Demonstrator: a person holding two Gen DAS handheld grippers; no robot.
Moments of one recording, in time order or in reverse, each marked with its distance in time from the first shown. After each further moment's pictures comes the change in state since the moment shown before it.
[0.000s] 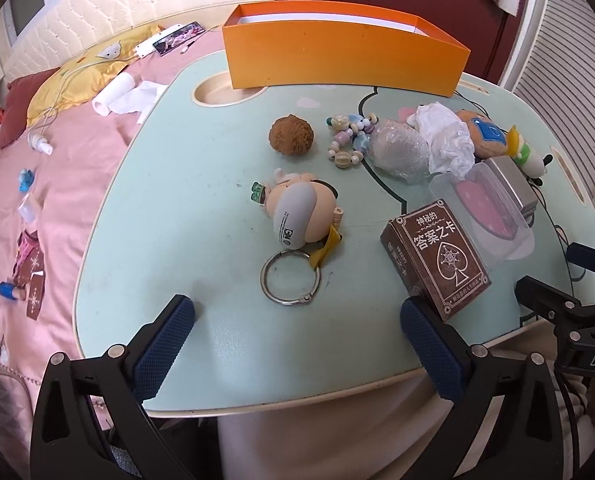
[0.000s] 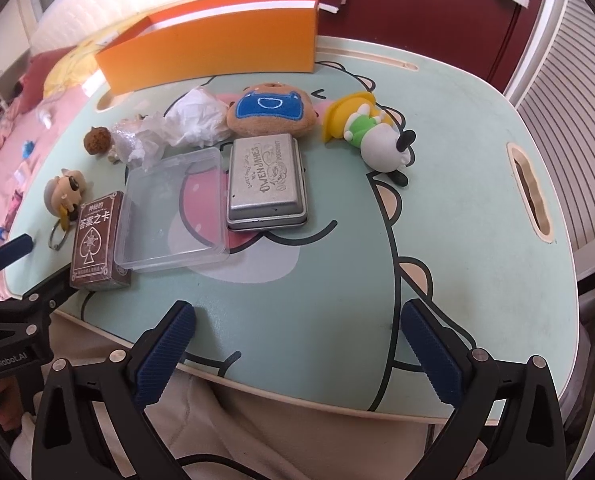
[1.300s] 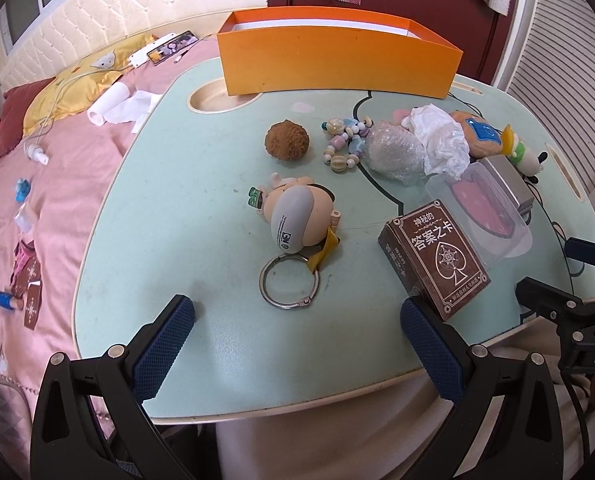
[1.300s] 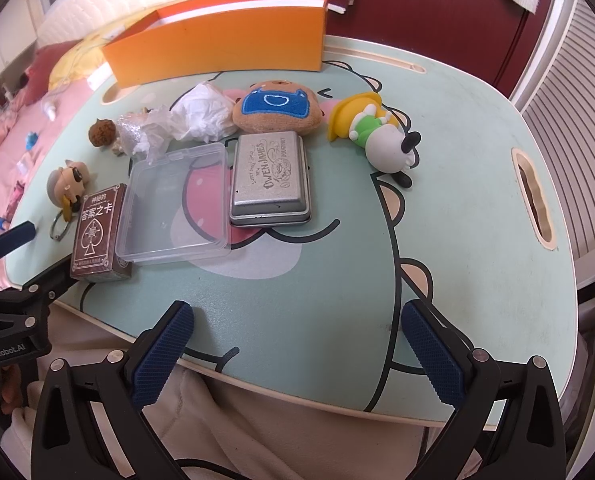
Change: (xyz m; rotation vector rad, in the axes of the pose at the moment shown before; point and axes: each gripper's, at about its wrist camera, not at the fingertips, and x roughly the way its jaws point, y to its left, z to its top) left arm 0.001 -0.001 -0.002 0.021 -0.033 -0.009; right arm 0.004 0.016 -0.003 -0.014 0.001 -0.002
